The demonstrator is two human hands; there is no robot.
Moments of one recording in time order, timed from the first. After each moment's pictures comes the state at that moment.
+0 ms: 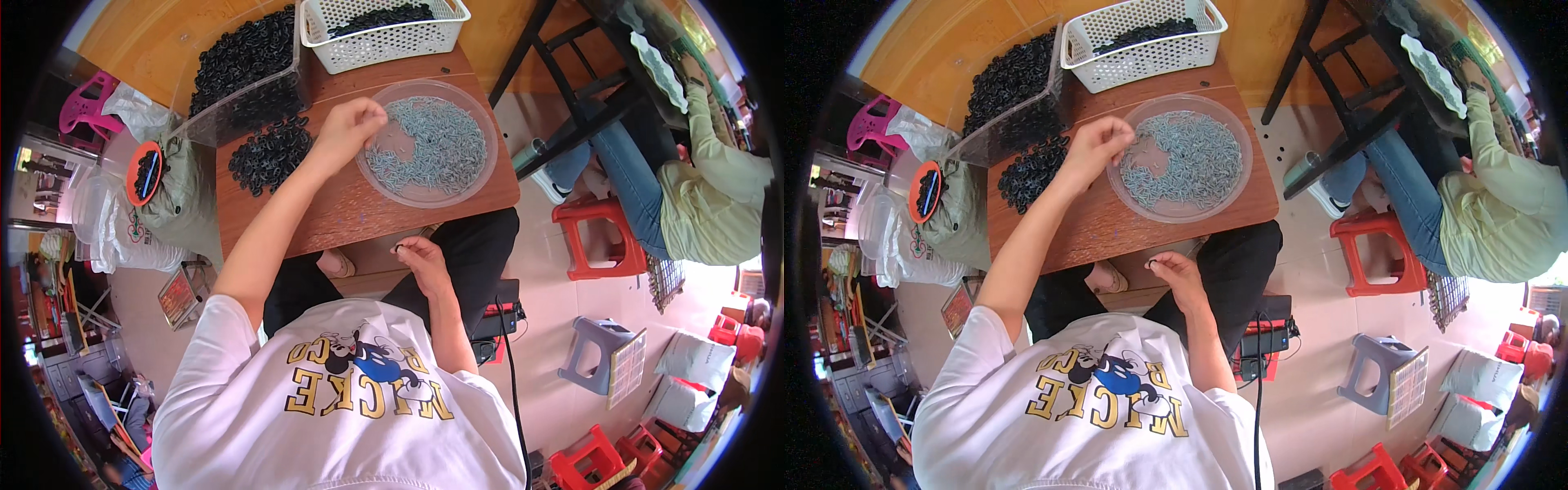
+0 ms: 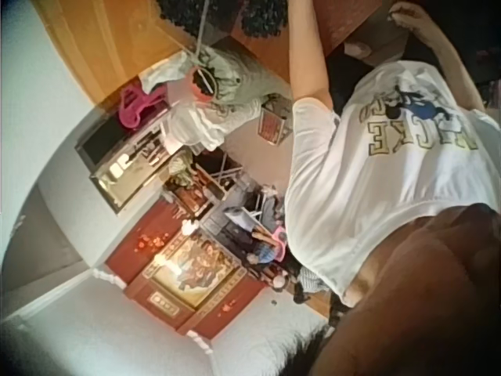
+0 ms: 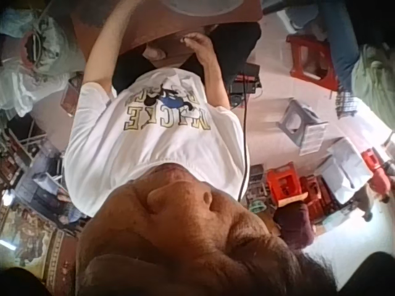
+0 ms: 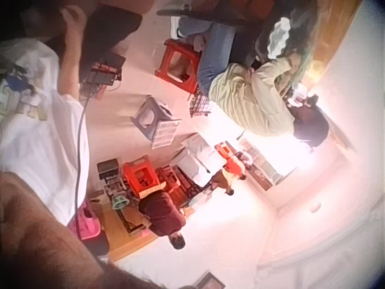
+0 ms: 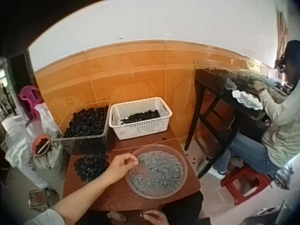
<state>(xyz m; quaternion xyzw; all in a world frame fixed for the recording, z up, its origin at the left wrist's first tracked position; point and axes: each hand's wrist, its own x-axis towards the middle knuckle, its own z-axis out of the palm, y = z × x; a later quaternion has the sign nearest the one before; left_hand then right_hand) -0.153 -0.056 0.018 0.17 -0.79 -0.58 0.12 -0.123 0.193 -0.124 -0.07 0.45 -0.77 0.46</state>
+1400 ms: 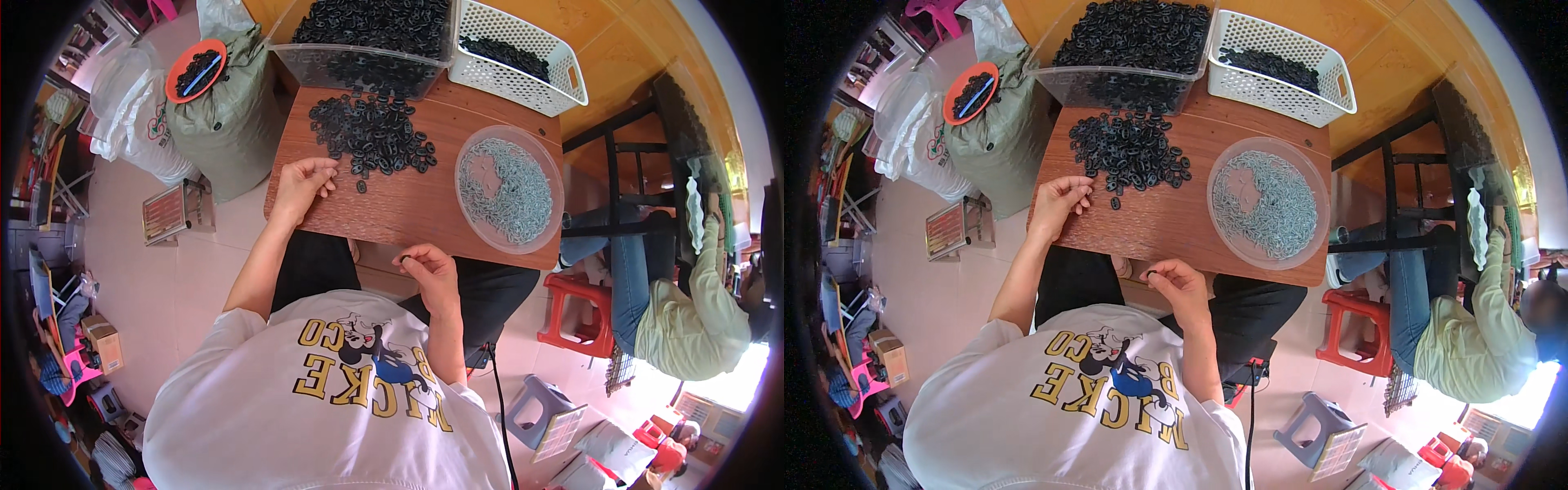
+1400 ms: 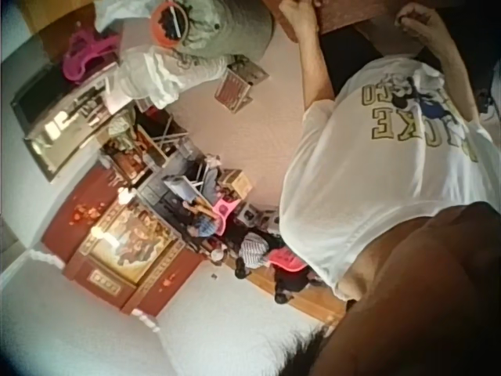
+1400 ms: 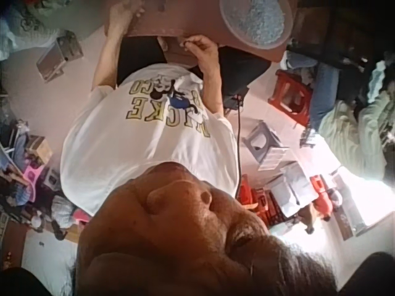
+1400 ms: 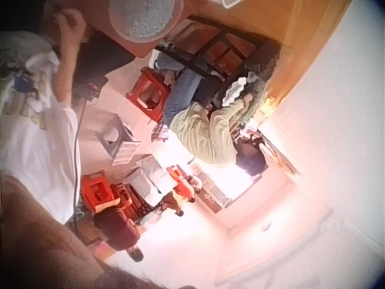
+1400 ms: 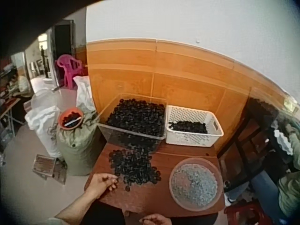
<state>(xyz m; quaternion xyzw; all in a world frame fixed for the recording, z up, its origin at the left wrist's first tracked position) 0.066 -0.106 -0.042 0.41 -0.56 -0.66 0.29 -0.083 0.128 -0.042 -0.20 0.49 -0.66 0.53</state>
